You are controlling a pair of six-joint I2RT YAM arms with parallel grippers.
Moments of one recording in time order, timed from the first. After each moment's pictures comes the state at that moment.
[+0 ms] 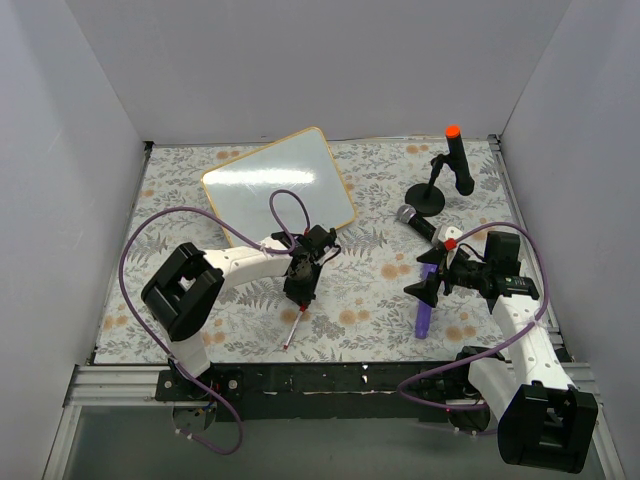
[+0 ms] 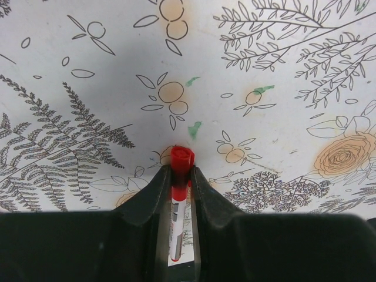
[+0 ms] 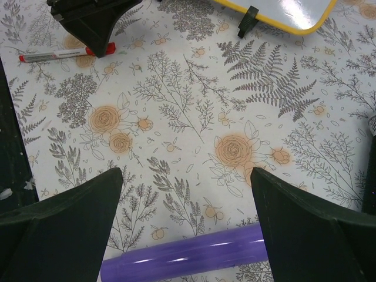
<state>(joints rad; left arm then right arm) -0.83 1.76 1.09 -0.69 -0.01 -0.52 -0.08 0.89 0.54 -0.47 -1.10 -0.71</state>
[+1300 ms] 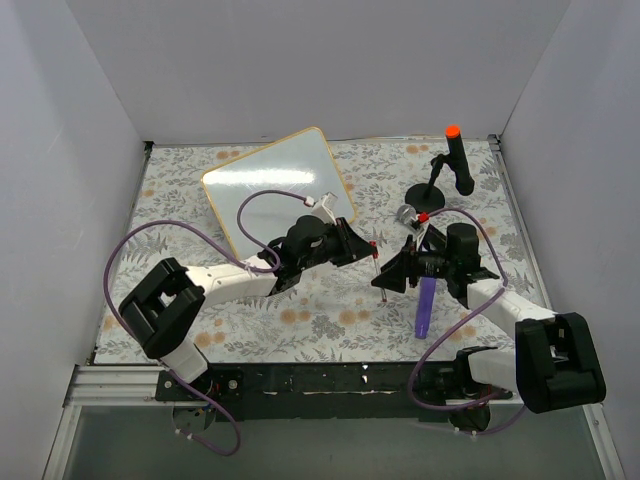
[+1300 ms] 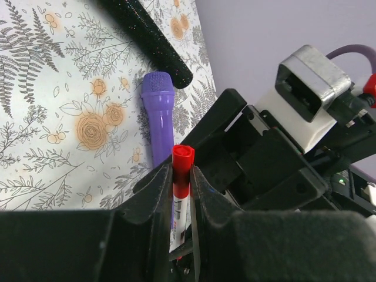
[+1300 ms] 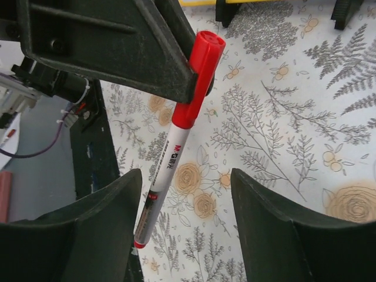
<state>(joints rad) -0.86 1.60 0.89 0.43 0.14 -1.03 0.20 1.19 0.43 0.25 -1.09 0.17</state>
